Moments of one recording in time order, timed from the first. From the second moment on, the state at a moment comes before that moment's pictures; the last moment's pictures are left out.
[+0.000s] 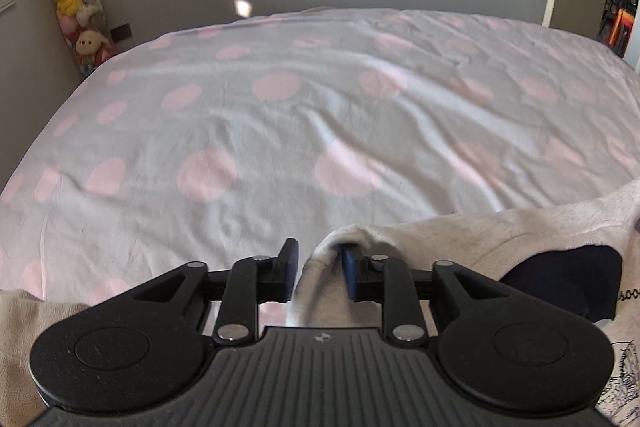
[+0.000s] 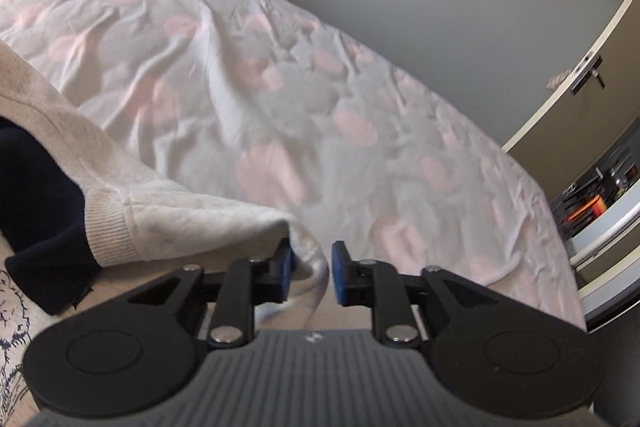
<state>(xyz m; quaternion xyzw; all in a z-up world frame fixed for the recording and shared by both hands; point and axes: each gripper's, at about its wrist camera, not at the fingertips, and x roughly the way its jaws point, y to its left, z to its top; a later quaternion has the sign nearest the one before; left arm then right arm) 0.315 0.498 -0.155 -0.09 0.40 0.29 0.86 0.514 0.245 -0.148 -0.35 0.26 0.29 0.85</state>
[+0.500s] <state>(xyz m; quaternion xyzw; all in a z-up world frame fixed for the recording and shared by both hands) 0.266 0.435 -0.128 -0.04 0.36 0.23 0.90 0.422 0.199 -0.124 -0.31 0.18 0.43 0.83</state>
